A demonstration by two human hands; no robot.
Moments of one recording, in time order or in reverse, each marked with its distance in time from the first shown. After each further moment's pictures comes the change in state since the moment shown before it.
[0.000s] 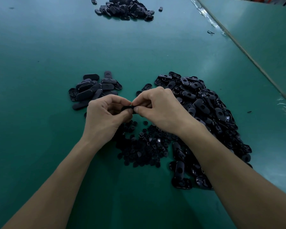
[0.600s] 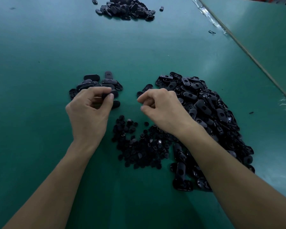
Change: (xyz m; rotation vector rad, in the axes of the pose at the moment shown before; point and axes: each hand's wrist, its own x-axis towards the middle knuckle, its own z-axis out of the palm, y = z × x) left_hand 0.007 -0.008 -0.013 0.243 0.390 0.192; right_hand 0.001 0.010 0.004 -0.069 0.039 0.109
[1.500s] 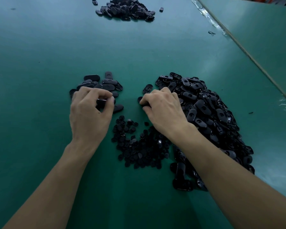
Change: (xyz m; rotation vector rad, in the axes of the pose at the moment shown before) left_hand 0.000 -0.002 -0.004 0.380 -0.072 0.107; right_hand 0.006 0.004 0.012 -0.474 0.087 -0.054
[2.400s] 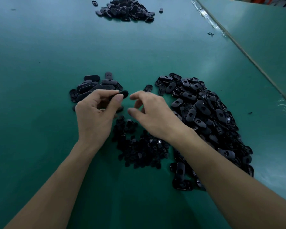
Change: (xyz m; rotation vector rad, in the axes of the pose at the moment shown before) left_hand -0.004 0.014 0.006 -0.600 -0.046 -0.149; right_hand -0.007 -0.015 -0.003 0.443 -0.153 -0.012
